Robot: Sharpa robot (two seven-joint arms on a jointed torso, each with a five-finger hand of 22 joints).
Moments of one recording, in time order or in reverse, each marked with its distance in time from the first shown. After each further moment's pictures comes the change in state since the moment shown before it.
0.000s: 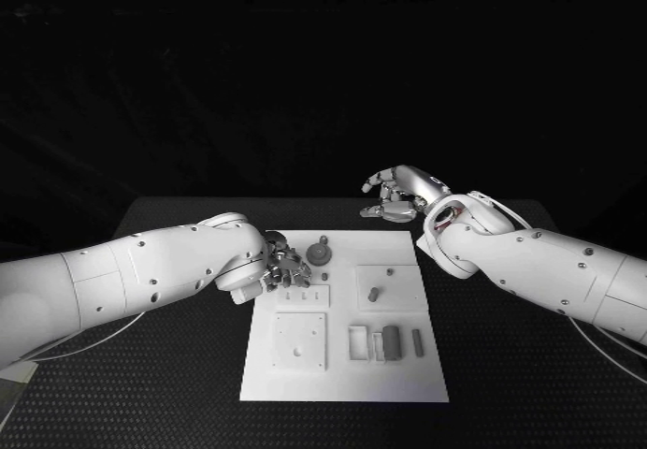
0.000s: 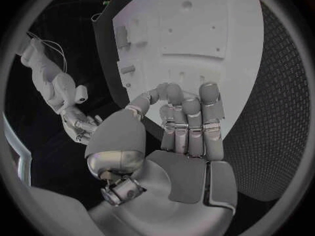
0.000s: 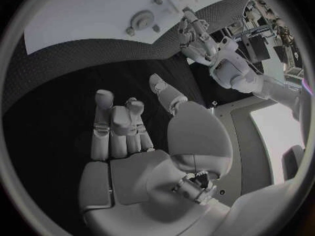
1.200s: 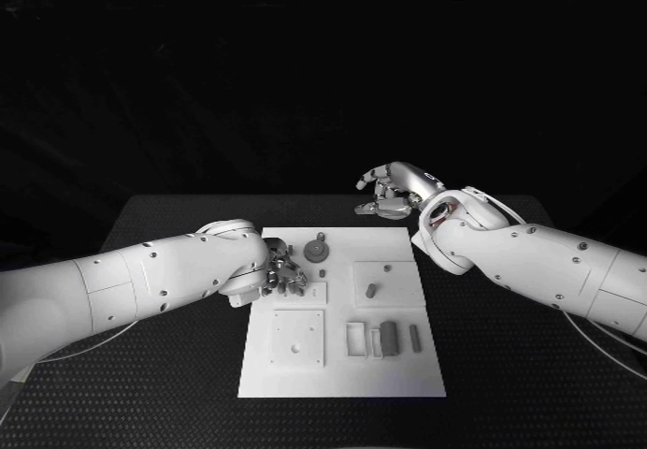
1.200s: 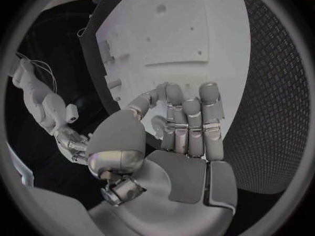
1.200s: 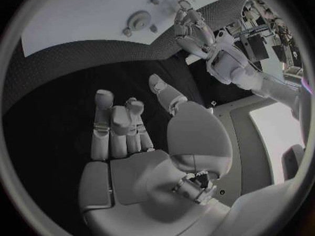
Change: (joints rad) left arm -0.036 0.035 0.001 -0.040 -0.120 0.058 -0.013; left_hand 0.000 0.000 -0.003 -0.003 -0.007 0.001 -0.001 0.062 0.013 0.000 0.004 0.004 0.002 0.000 0.000 0.004 -0.004 0.000 0.003 0.004 0.004 0.000; right arm 0.000 0.002 0.000 0.007 0.002 0.007 0.000; right_hand 0.004 0.004 0.000 0.000 0.000 -0.001 0.001 0.000 0.000 0.000 0.000 0.000 -0.002 -0.003 0.003 0.000 0.000 0.000 -0.002 0.002 0.000 0.000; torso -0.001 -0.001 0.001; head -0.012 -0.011
